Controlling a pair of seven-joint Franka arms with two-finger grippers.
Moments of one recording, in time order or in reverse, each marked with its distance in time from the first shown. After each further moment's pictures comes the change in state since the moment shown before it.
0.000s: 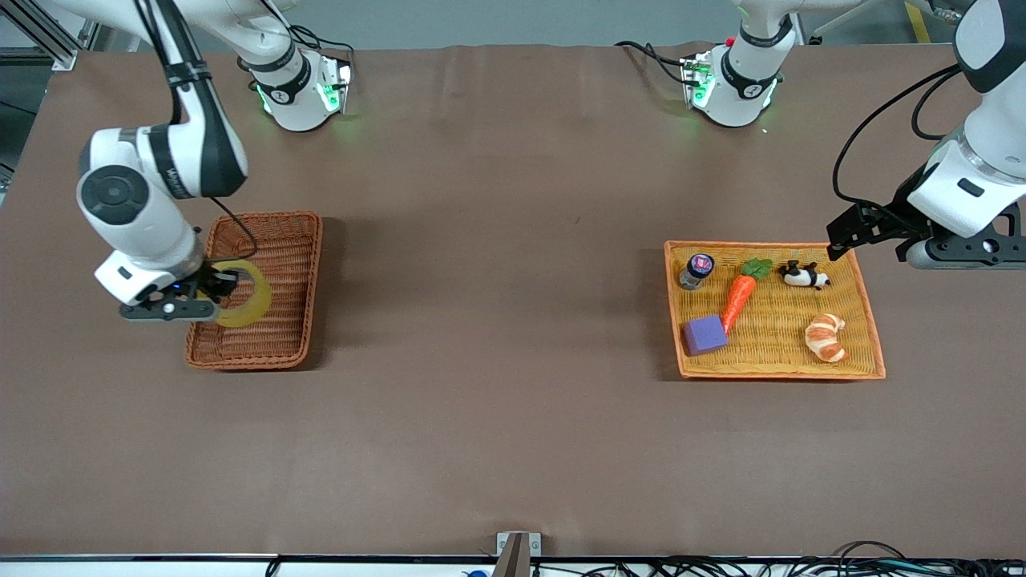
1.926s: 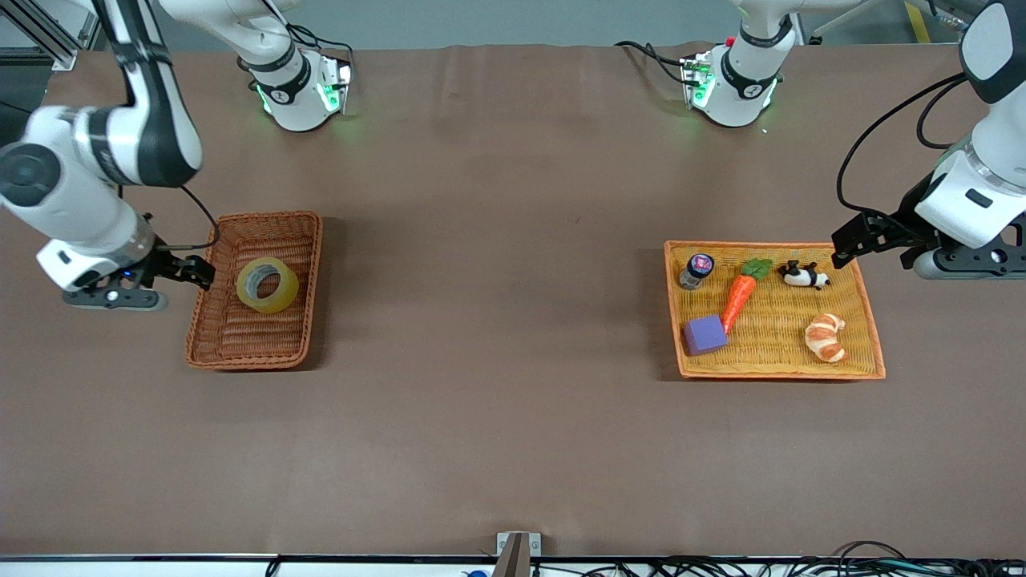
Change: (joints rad) left arm 0.003 0.031 0.006 0.034 0.000 -0.001 0.000; right arm -0.020 -0.062 -0.005 0.153 0.170 -0.237 -0.040
